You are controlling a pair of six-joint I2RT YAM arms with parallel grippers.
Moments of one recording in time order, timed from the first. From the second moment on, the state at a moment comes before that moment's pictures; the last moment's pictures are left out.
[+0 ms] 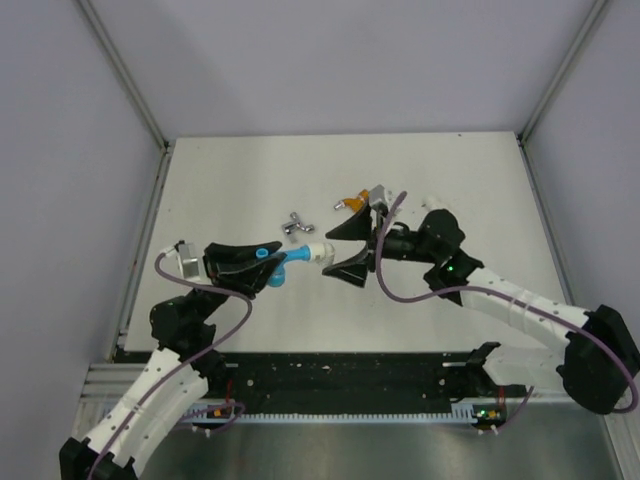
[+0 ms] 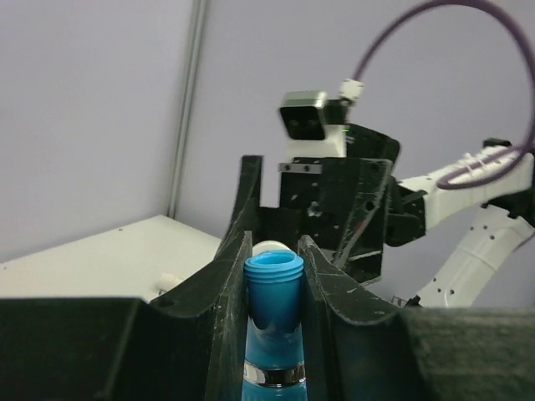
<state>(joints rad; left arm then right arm) -0.44 0.47 0.27 0.92 0.53 -0.61 0.74 1.21 0.76 0.59 -0.79 0.35</state>
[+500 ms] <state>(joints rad) -0.44 0.54 0.28 0.67 0.29 -0.94 0.87 0.97 0.50 0.70 -0.47 -0.24</state>
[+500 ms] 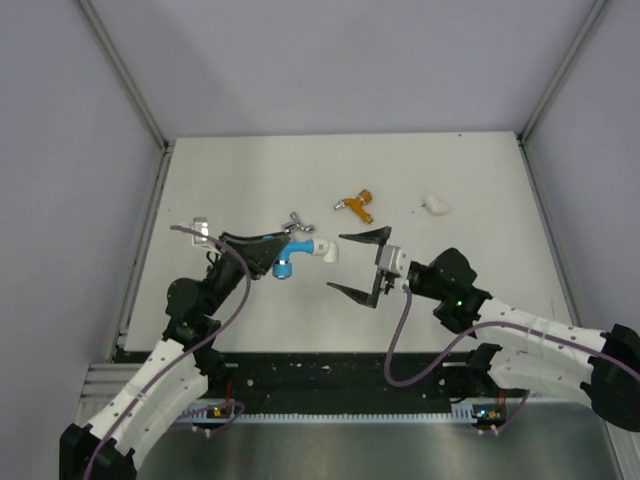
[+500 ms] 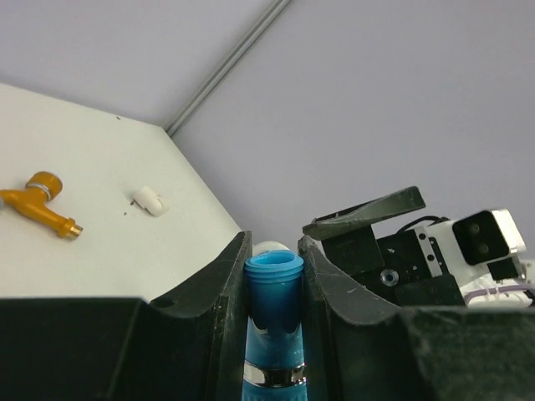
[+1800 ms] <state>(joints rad) -0.43 0.53 0.32 0.74 0.43 -0.82 0.78 1.22 0.74 0.52 -0.72 -0.01</state>
